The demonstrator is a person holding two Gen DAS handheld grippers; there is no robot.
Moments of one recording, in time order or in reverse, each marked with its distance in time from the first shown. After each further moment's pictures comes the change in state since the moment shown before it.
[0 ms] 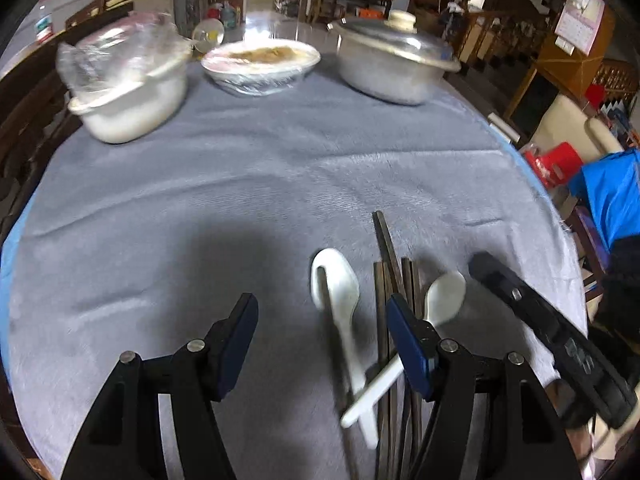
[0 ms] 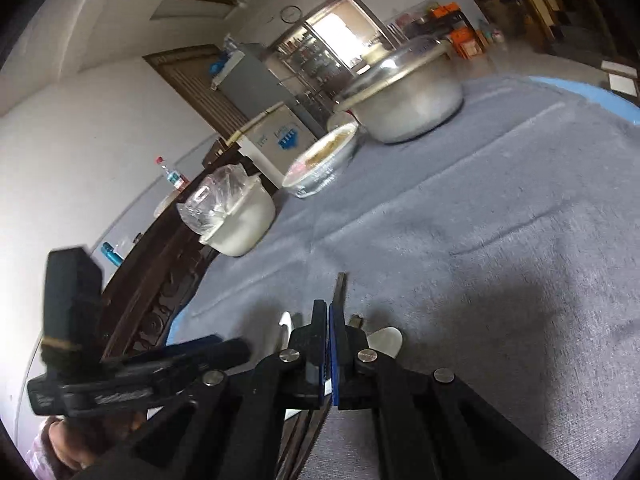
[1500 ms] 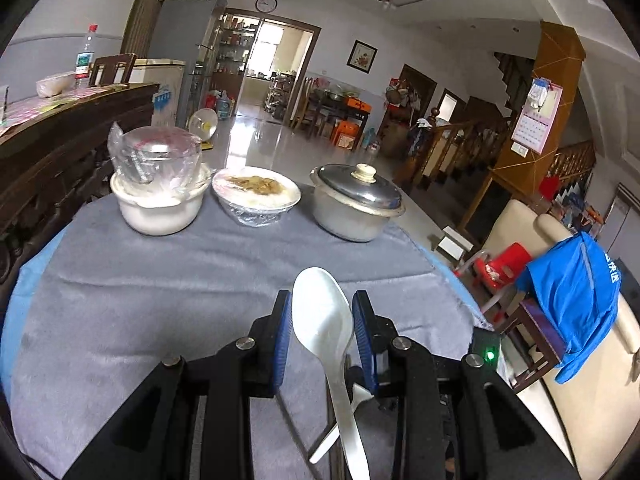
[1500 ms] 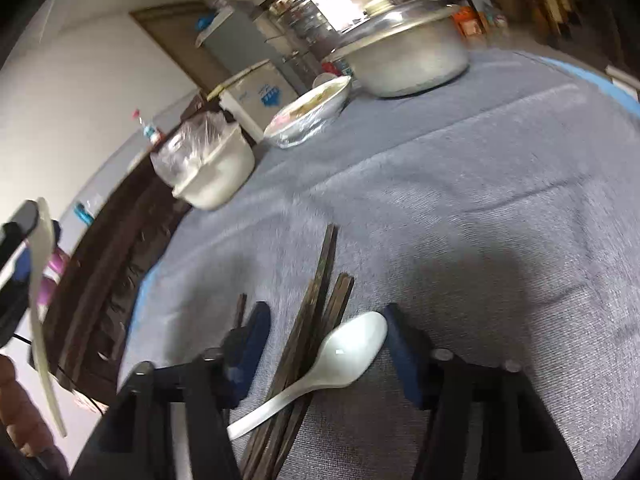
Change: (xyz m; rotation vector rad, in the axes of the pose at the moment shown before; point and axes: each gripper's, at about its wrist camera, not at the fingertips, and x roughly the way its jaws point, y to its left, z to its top) left arm -0.134 0.027 -0.022 -0.097 -0.444 -0.168; right arm 0.033 0.013 -0.013 -0.082 0.157 -0.093
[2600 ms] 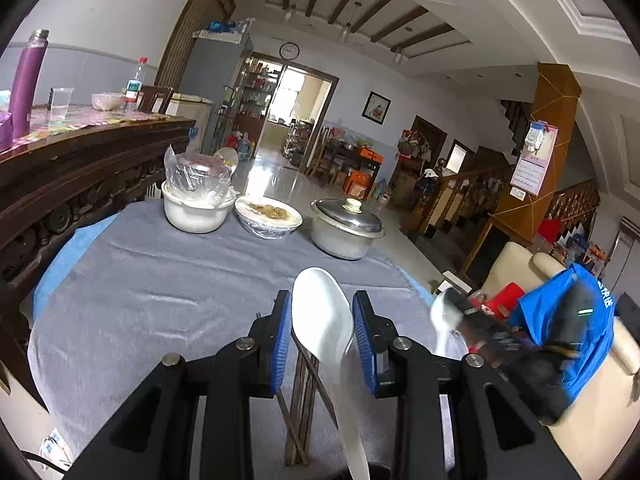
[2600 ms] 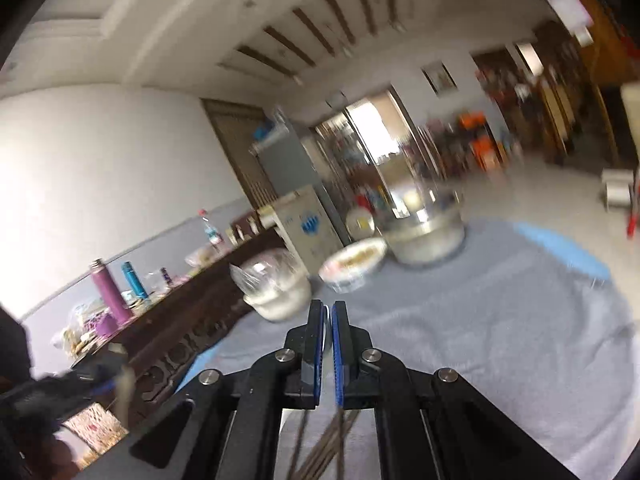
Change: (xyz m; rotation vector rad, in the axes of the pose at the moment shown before) left arm -0.127 -0.047 -0.087 -0.059 -0.217 0.049; right arm -0.211 0.055 -0.040 -0.170 -0.548 0.069
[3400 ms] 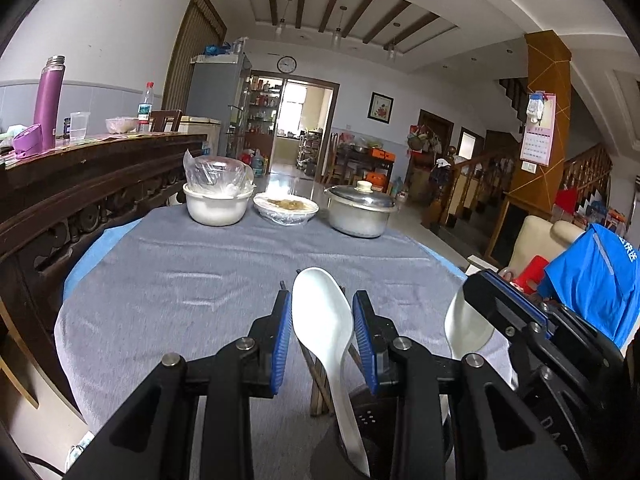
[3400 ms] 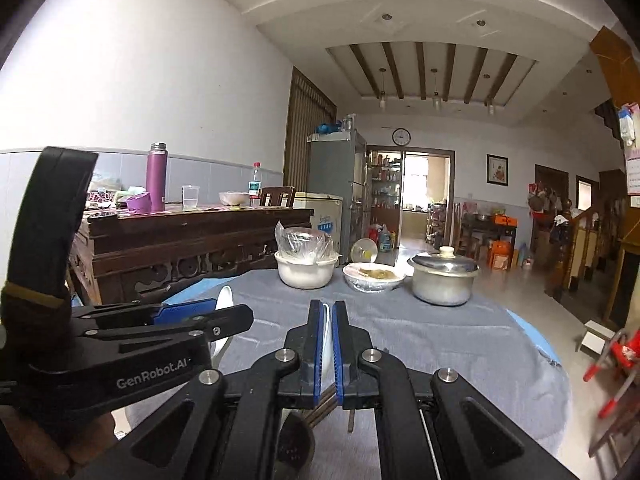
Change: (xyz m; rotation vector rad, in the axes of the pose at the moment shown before) left arm -0.025 -0.008 -0.072 0.120 -0.035 0.089; right arm -0.066 0.115 -0.090 -0.491 -0.022 -0.032
